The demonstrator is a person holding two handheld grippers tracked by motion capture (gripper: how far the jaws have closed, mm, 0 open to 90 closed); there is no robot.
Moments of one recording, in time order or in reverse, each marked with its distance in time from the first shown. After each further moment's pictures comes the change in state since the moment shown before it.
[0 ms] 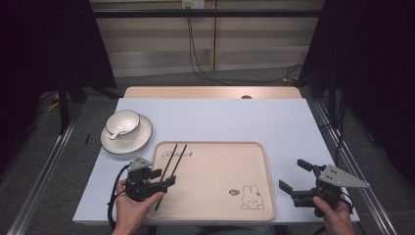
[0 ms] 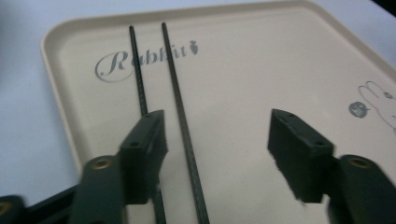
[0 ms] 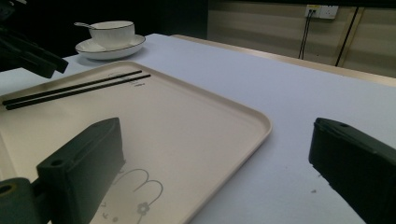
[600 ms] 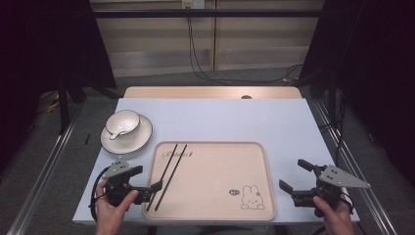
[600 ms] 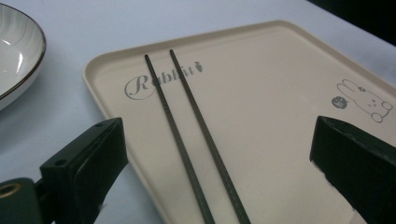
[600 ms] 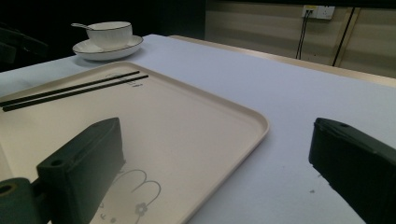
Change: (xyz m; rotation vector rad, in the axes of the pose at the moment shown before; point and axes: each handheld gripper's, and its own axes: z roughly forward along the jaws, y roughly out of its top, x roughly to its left) left arm 0.033 -0.013 -0.035 -0.113 -0.050 0.085; right arm -0.001 0.000 -0.001 -0.001 -0.013 0.001
